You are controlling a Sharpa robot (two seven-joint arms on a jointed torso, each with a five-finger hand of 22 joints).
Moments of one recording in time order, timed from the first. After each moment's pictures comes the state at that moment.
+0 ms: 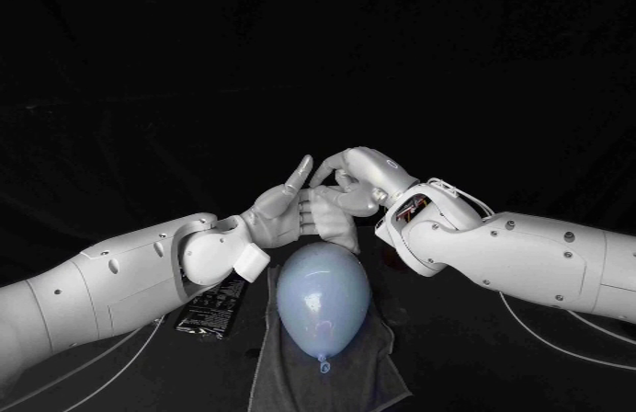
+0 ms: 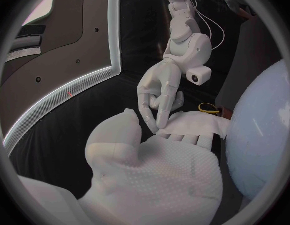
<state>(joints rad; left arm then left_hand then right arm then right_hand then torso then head) 1.27 -0.63 -0.01 1.27 0.09 0.41 0.18 0.78 0.16 -0.23 0.30 0.05 0.29 0.14 0.09 0.13 0.40 0.28 0.04 0.04 0.33 0.26 0.04 0.08 0.06 0.30 0.30 0.05 0.04 1.41 -0.65 -0.12 1.50 -1.32 -0.66 0.02 1.37 -0.06 0.56 0.02 0.05 1.02 0.10 0.45 0.18 1.46 0.03 1.46 1.31 1.47 -0.03 1.56 1.31 0.08 1.45 0.07 1.19 1.31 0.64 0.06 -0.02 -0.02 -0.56</state>
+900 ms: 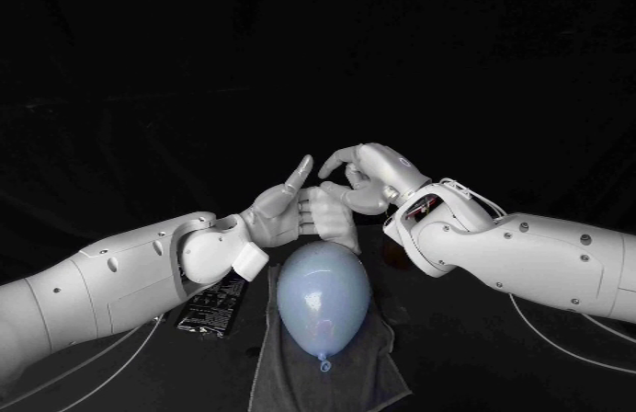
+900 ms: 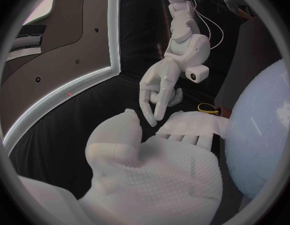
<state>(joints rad) 1.27 -0.63 -0.01 1.27 0.09 0.42 0.17 0.78 0.17 -0.23 0.30 0.05 0.29 0.14 0.09 0.13 0.40 0.28 0.04 0.04 0.33 0.26 0.04 0.08 0.06 0.30 0.30 0.05 0.04 1.41 -0.68 -0.12 1.53 -1.33 -0.70 0.01 1.25 -0.13 0.55 0.05 0.05 0.87 0.13 0.47 0.25 1.46 0.05 1.42 1.31 1.47 -0.02 1.57 1.31 0.08 1.44 0.07 1.17 1.31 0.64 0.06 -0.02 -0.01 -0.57</state>
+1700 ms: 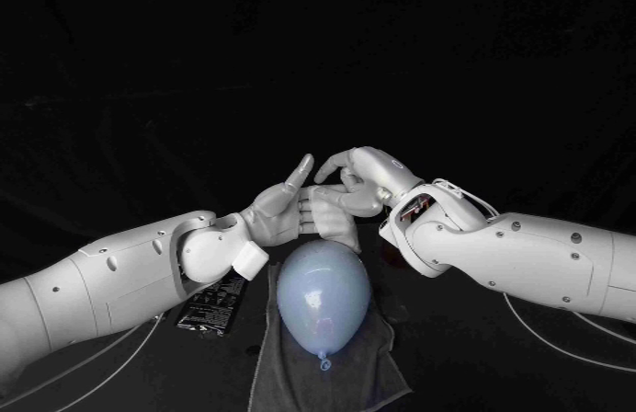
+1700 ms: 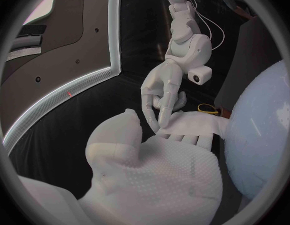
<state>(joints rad) 1.27 -0.63 -0.01 1.27 0.09 0.42 0.17 0.79 0.17 -0.23 0.30 0.05 0.29 0.14 0.09 0.13 0.40 0.28 0.04 0.04 0.33 0.26 0.04 0.08 0.06 0.30 0.30 0.05 0.04 1.41 -0.66 -0.12 1.52 -1.32 -0.65 -0.02 1.27 -0.14 0.47 0.09 0.05 0.91 0.13 0.41 0.25 1.45 0.06 1.42 1.31 1.47 -0.01 1.57 1.31 0.08 1.43 0.09 1.18 1.31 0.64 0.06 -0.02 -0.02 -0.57</state>
